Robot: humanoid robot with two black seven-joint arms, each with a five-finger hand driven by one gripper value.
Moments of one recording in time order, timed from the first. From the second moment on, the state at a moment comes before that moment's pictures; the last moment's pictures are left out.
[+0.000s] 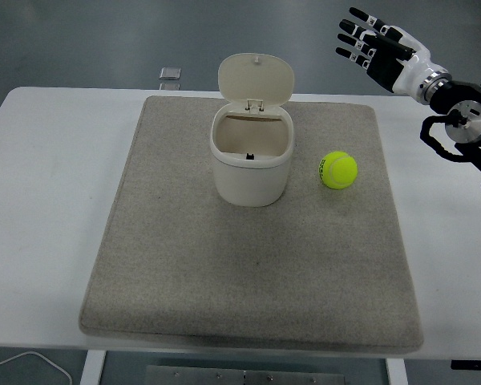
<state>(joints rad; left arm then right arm) 0.07 0.00 -0.04 -0.11 0.00 -0.12 -0.04 1.23 -0.29 0.09 0.59 0.38 0.22 0.15</state>
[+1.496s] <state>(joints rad) 0.07 0.00 -0.04 -0.11 0.00 -0.12 -0.04 1.23 -0.31 0.09 0.56 0.25 0.23 0.16</state>
